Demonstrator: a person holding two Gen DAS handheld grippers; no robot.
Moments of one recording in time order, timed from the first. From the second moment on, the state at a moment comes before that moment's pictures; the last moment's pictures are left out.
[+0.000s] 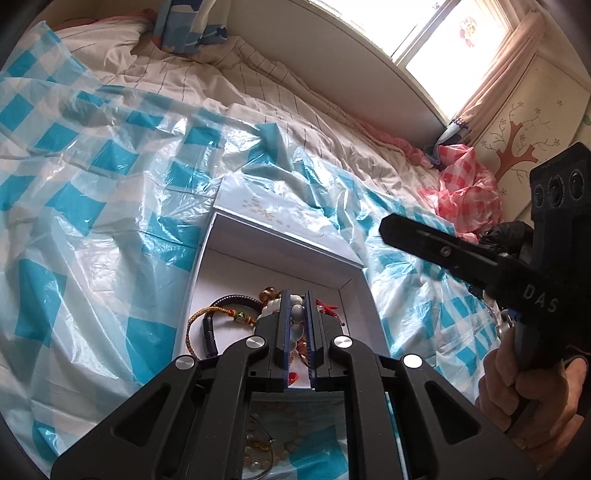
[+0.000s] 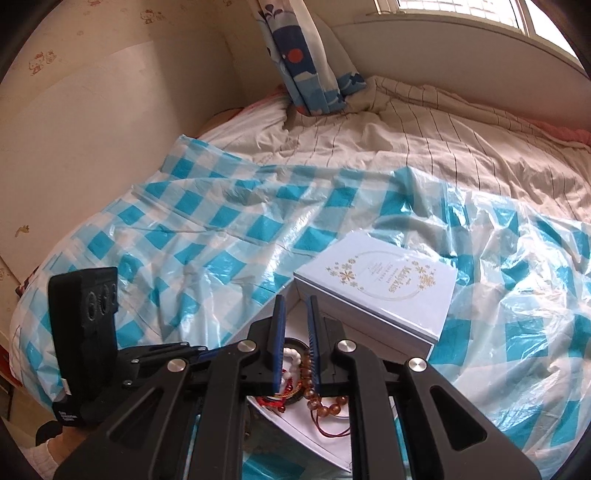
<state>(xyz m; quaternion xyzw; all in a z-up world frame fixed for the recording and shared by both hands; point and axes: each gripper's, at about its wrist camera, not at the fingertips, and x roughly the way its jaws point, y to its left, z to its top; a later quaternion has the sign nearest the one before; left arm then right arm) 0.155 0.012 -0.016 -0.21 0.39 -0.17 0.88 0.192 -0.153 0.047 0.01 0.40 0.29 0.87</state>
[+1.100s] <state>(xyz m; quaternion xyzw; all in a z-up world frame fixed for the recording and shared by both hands) 0.109 0.049 0.004 -0.11 0.40 -0.07 0.91 0.178 -0.142 0.027 0.01 0.42 0.30 0.86</state>
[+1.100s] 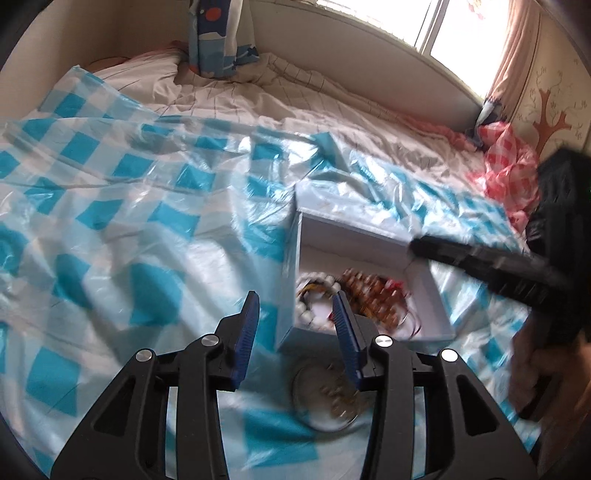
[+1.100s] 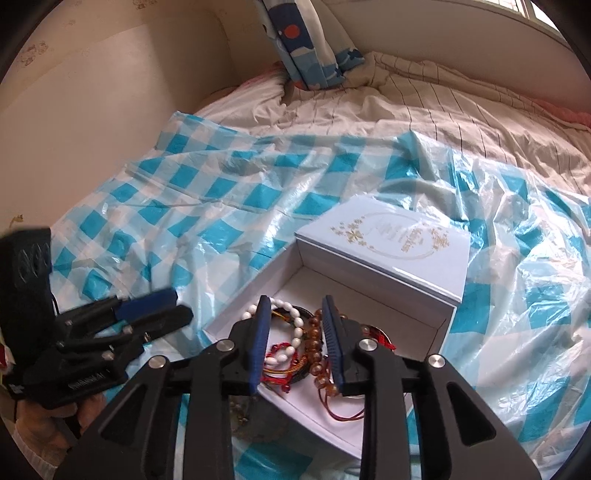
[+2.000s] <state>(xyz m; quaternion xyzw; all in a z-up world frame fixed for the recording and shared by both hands) 0.093 0.030 -0.018 -0.08 0.44 -0.08 0.89 0.134 -0.143 0.106 0.01 0.37 0.32 0.87</state>
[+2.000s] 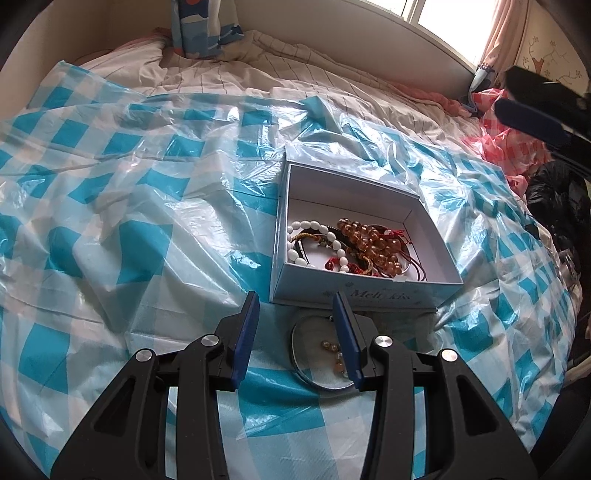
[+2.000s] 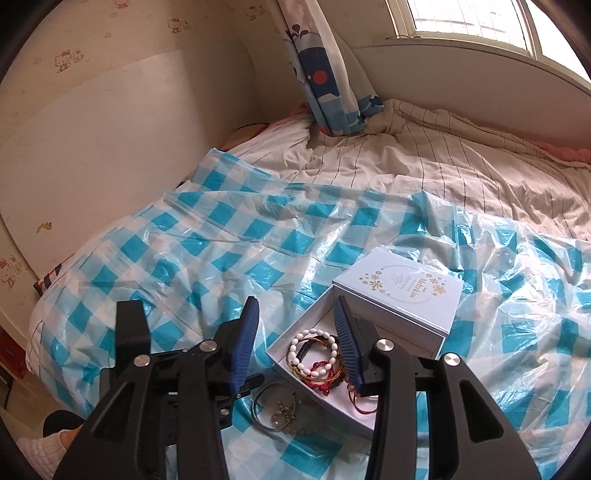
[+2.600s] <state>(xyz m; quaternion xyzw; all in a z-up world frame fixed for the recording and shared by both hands) 0.089 0.022 -0.035 -0.06 0.46 -0.08 0.88 0.093 -0.160 0.082 0.00 0.41 0.31 0.86</state>
